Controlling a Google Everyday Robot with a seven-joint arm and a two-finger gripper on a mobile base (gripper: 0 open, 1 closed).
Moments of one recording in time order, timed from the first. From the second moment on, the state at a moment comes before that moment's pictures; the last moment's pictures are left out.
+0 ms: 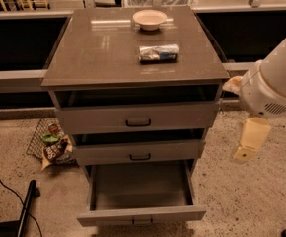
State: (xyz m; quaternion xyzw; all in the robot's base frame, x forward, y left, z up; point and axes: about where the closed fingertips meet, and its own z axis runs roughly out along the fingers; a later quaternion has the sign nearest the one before) arm 0.440 -0.194 0.871 -0.64 0.75 0.02 0.16
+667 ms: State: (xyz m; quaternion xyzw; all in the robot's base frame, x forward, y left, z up) arm 0.453 -0.148 0.751 -0.69 0.70 0.07 0.13
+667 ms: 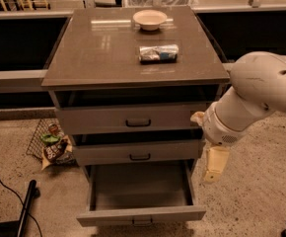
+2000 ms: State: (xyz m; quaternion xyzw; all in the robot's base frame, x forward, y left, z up) arm 0.460 -0.098 0.596 -0.75 0.64 0.14 0.14
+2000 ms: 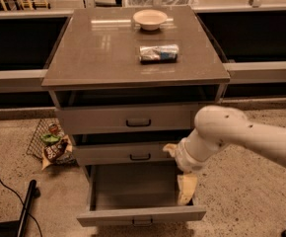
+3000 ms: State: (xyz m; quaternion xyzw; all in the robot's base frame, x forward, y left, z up) arm 0.462 -0.080 0.507 -0.74 0.62 0.19 0.15
